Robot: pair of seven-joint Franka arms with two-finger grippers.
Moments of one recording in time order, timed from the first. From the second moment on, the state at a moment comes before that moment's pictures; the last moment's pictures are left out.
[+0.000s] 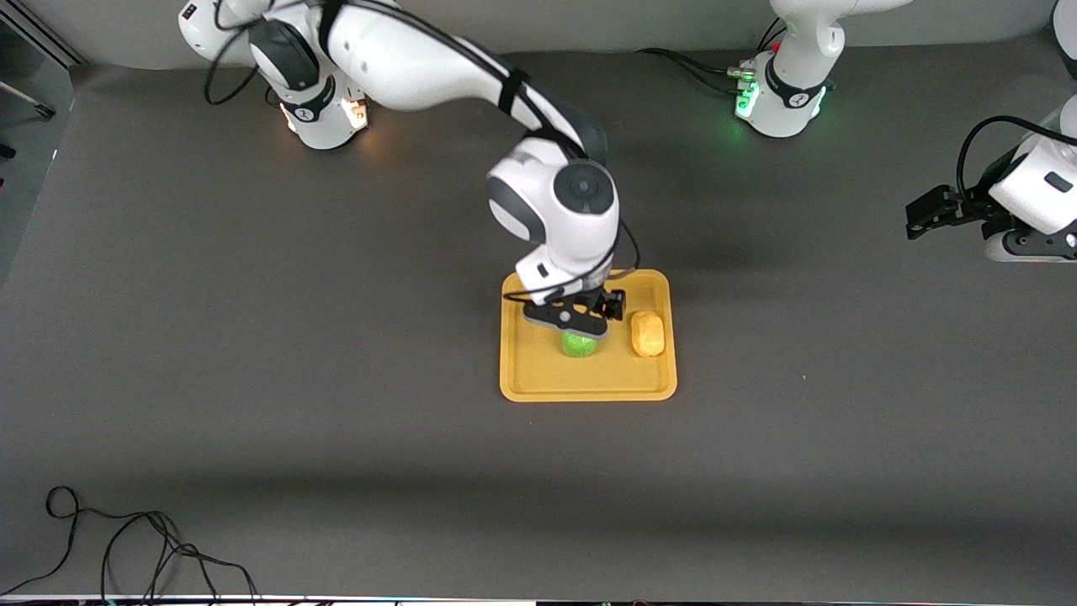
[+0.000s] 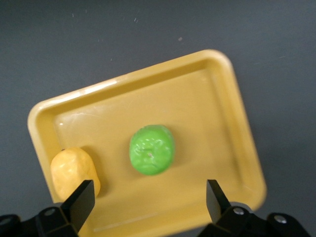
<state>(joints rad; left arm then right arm) 0.10 -0.09 -0.11 -1.79 0.02 1.65 0.02 0.83 0.84 -0.01 -0.96 -0.08 1.83 1.16</state>
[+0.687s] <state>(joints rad) 0.09 0.01 -0.11 -1.65 0.02 1.62 0.02 0.48 0.33 -0.06 -1.28 -0.08 1.62 0.55</state>
